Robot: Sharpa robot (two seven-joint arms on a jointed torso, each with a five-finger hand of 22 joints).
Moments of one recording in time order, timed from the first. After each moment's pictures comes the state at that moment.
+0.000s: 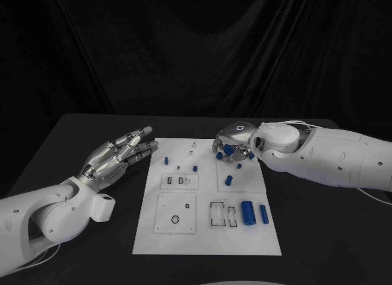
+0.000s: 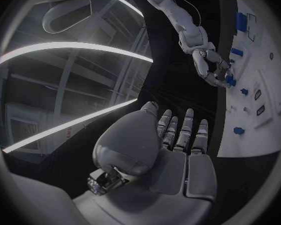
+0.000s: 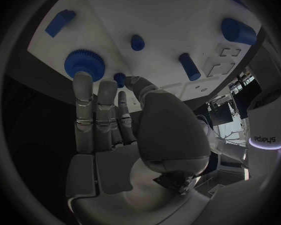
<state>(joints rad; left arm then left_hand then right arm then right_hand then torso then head) 1.20 -1.01 -0.21 1.63 -0.08 0.07 0.68 1.46 0.28 -0.11 0.28 0.55 0.43 0.08 0.08 0.03 0.16 0.05 0.24 0.04 0.26 0.17 0.43 0.07 0.15 0.13 0.27 0.08 0.03 1.33 -0.70 -0.21 1.33 -1.80 -0.17 -0.02 1.32 -0.16 0.29 0.08 0.59 0.78 0.02 0.20 0.43 0.65 0.06 0.69 0.42 1.34 -0.04 0.96 0.61 0.13 1.23 0.06 0.93 0.73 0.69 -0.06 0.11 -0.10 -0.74</state>
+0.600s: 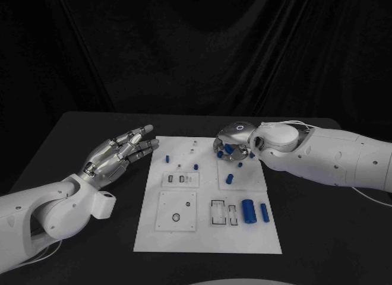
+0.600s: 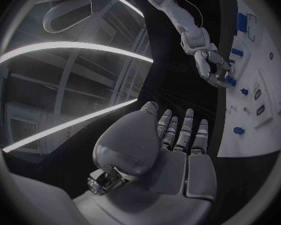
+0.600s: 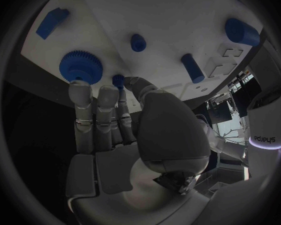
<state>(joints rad) 1.20 -1.01 -0.21 1.62 -0.08 0.08 0.68 1.47 0.27 -0.11 0.28 0.56 0.43 0.08 0.08 0.03 0.15 0.05 0.26 0.04 0.26 0.17 0.43 0.07 0.15 0.13 0.27 0.08 0.03 1.31 -0.68 -0.21 1.28 -1.78 -0.19 0.01 1.32 -0.16 0.32 0.07 0.56 0.83 0.04 0.21 0.45 0.71 0.06 0.65 0.39 1.37 -0.05 1.03 0.68 0.13 1.27 0.06 1.02 0.85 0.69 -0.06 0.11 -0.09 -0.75</state>
